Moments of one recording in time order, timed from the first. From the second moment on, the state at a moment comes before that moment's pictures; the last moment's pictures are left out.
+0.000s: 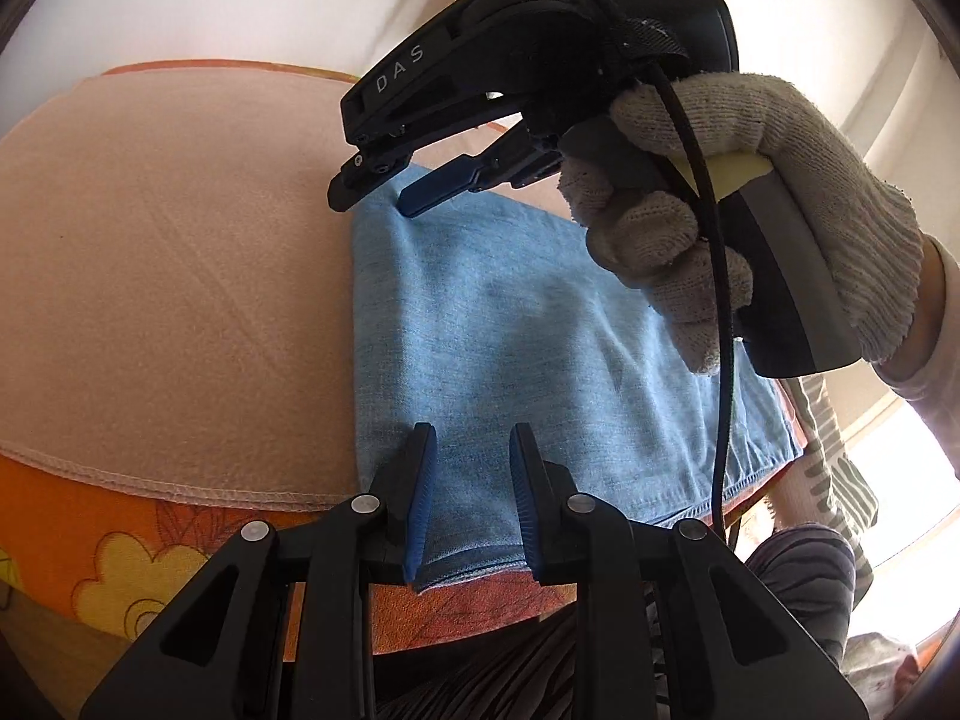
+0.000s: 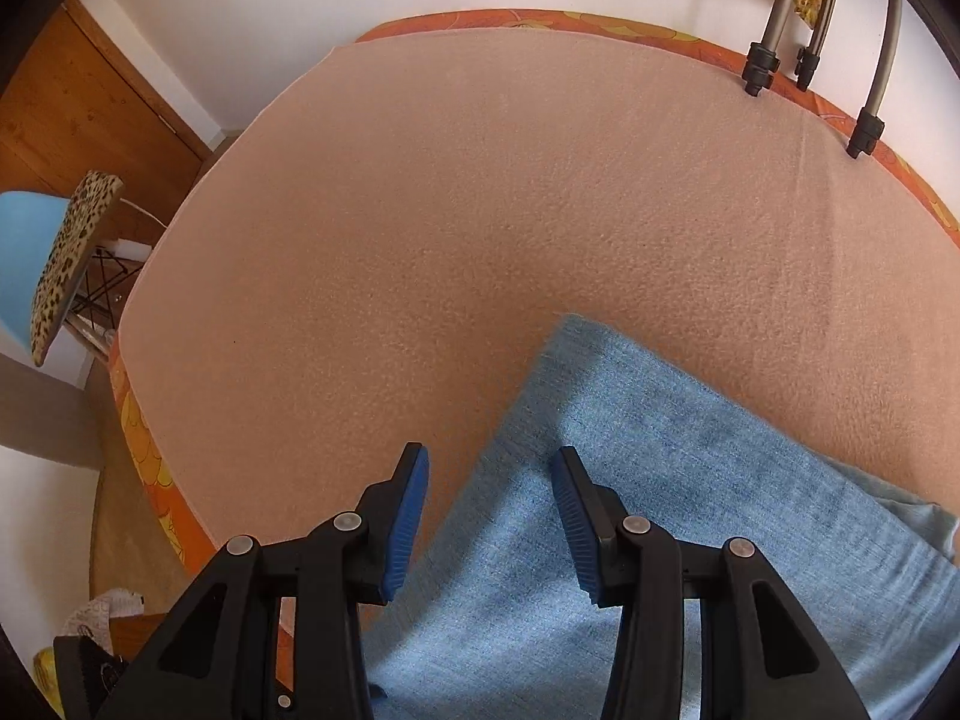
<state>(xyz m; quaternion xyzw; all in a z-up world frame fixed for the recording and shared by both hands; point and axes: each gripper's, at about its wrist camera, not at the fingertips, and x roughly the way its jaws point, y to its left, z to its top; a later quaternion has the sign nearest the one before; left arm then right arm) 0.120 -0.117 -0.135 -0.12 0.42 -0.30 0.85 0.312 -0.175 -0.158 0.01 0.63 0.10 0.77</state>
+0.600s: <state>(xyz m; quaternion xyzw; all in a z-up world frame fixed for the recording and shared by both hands) 0.125 -0.100 -0.125 -0.15 0.41 -0.29 0.85 0.313 -0.136 -0.180 -0.10 0.67 0.02 0.74</state>
